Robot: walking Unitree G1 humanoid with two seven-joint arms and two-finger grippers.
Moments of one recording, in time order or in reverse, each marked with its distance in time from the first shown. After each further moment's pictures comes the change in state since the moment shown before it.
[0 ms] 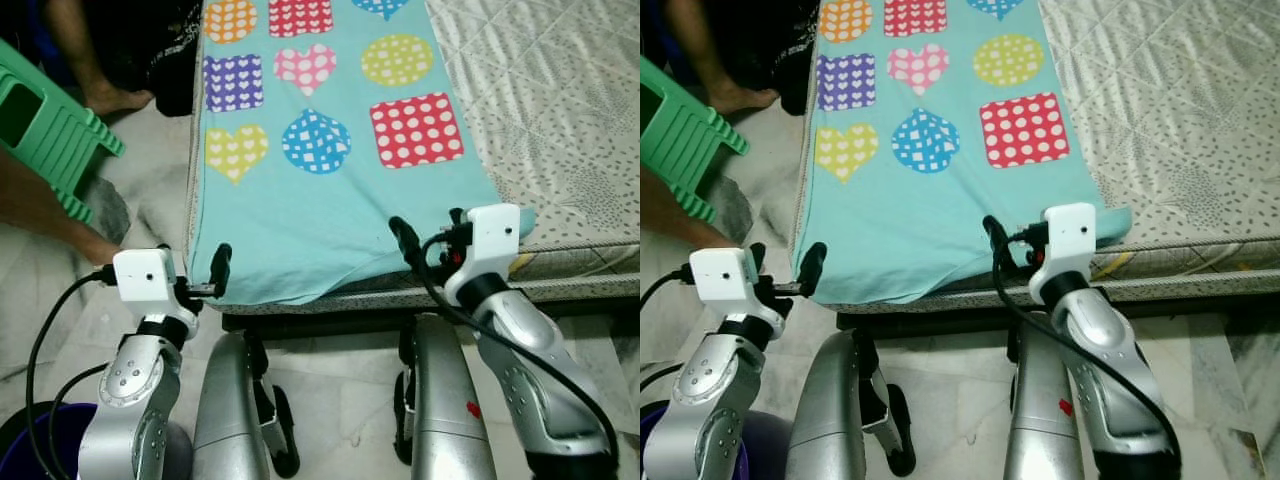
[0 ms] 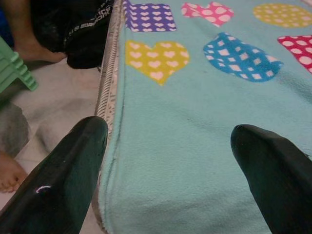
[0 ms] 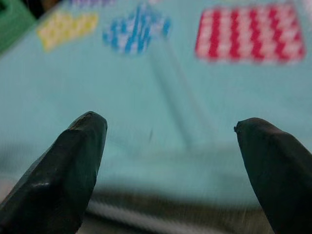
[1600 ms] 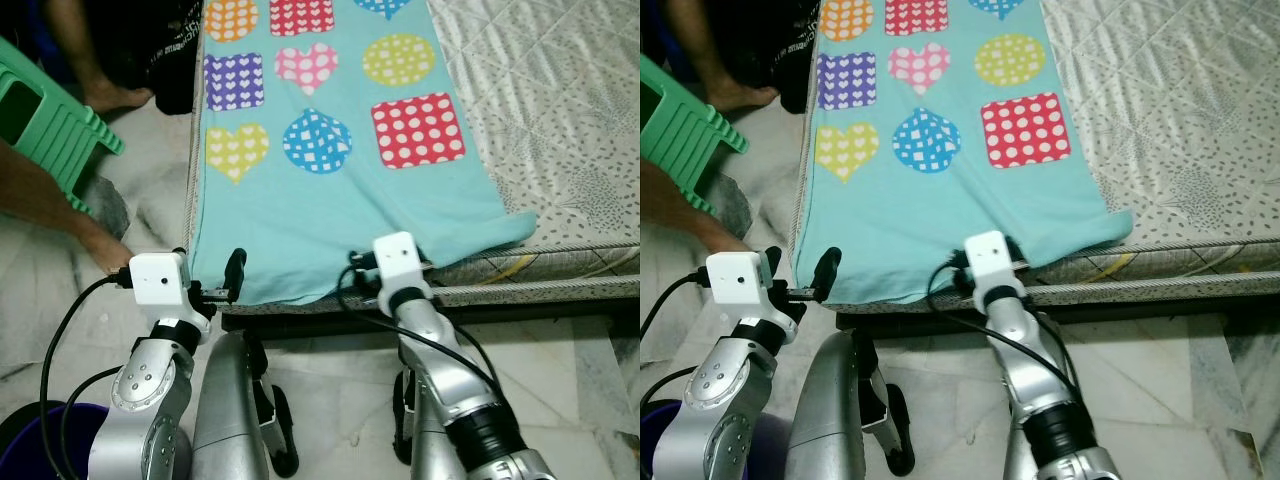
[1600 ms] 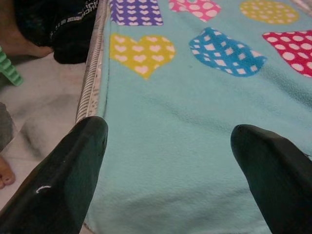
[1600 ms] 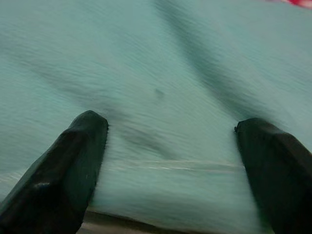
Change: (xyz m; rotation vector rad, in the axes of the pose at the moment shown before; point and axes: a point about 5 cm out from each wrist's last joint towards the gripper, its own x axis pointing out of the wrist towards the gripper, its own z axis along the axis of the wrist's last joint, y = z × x) left arm 0.000 -0.013 -0.002 -0.014 0.011 -0.043; right arm 0.061 0.020 -0.049 -0.175 0.127 -0.222
